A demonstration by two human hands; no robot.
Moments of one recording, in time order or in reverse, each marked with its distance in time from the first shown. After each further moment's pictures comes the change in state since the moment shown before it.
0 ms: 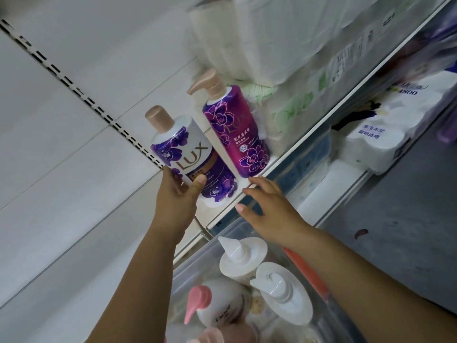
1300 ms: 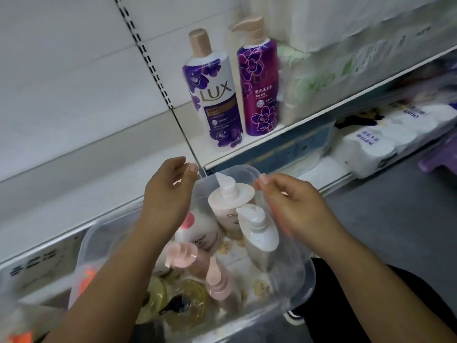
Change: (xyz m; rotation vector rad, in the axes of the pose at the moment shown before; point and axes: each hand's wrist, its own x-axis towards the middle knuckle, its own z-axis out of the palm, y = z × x) left_hand -0.134 -0.013 -0.015 0.310 0.244 -0.113; right_hand -0.119 -0.044 -0.043 0.311 -0.013 0.153
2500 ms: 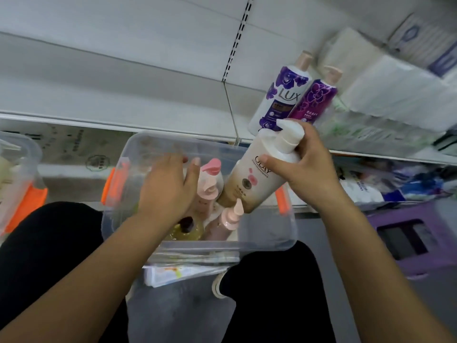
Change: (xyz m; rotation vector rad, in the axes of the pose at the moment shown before) left_hand -0.107 -0.102 -0.064 0.120 0.148 0.026; right_hand -0.048 -0.101 0.051 -0.267 -0.085 -0.343
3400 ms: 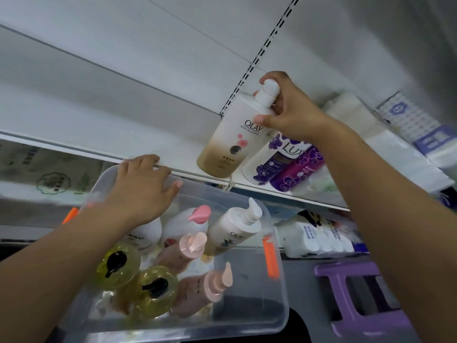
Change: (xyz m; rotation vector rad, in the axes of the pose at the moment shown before) left_hand 0.113 -0.049 0.015 0.265 -0.194 0.050; right_hand 0.232 -0.059 0.016 -0.543 -0.370 -0.207
